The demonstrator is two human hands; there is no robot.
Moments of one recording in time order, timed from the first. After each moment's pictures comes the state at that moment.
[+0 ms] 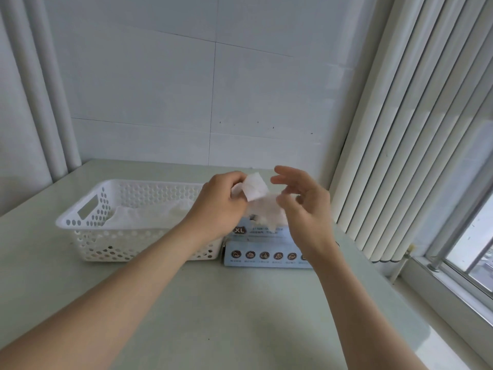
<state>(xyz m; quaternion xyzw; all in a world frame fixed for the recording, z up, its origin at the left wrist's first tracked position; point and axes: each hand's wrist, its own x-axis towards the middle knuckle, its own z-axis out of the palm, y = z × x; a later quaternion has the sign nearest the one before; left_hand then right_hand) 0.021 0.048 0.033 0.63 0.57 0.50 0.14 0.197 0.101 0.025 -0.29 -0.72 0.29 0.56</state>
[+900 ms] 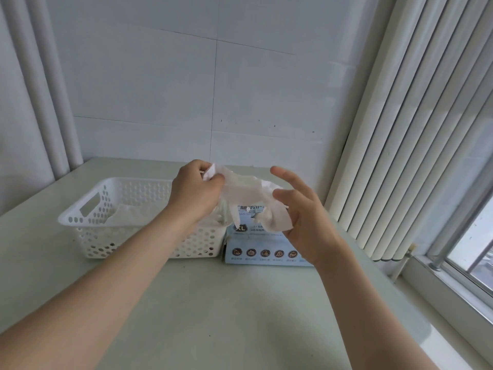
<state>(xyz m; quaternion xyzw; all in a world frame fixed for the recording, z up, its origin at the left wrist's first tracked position) -0.010 0.058 0.035 0.44 0.64 0.60 0.18 0.204 0.096 0.034 -0.23 -0.61 0.64 0.41</state>
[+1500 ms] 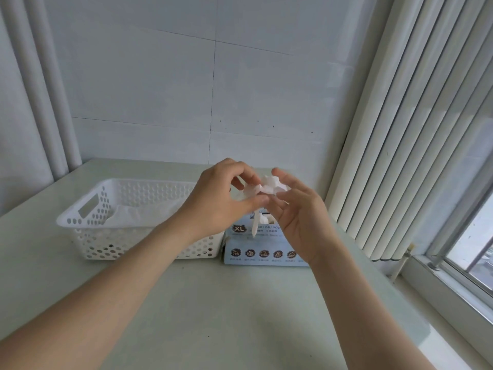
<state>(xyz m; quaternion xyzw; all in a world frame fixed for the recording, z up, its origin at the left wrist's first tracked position) 0.014 0.044 0.041 0.69 0.54 0.49 0.04 0.198 0.099 0.034 -0.15 -0.48 0.72 0.47</state>
